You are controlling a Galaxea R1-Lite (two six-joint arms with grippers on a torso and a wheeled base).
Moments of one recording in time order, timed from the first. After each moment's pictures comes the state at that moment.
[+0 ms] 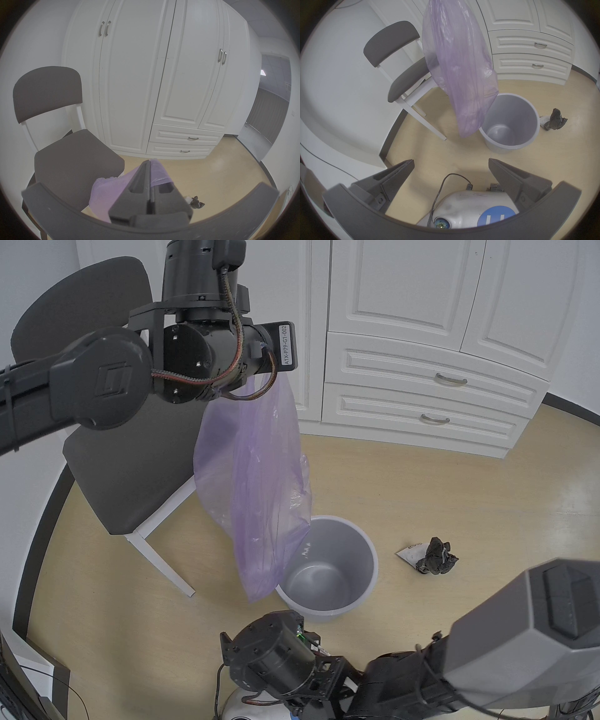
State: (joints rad) left arm -0.68 1.91 -1.84 0.01 0.43 -0.13; right arm 1.16 2.20 -1.06 -0.55 -0.54 0.66
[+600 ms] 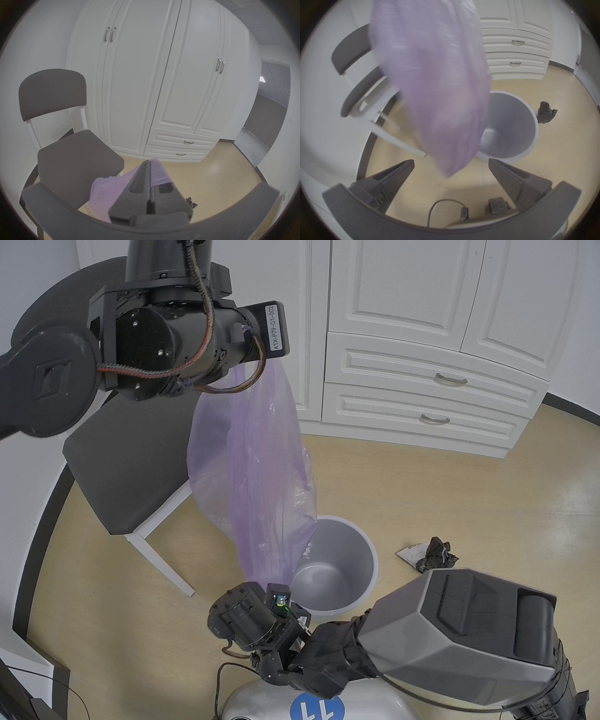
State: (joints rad) left arm -0.73 1.79 -1.74 0.00 0.47 -0.17; right arm 1.06 2.46 -1.45 -0.37 -0.71 0.77
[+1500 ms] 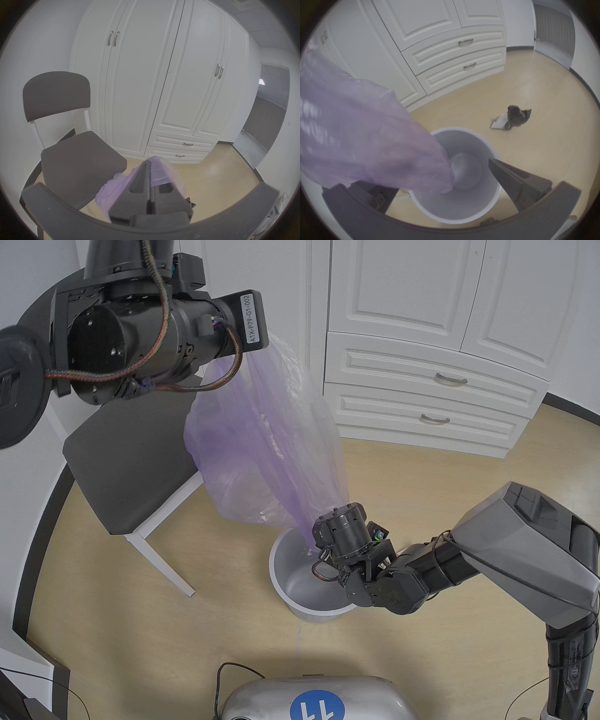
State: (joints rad) left arm -0.74 1.70 -1.65 -0.01 0.48 -0.17; right arm 0.73 2.32 -1.33 -0.37 -0.66 0.96
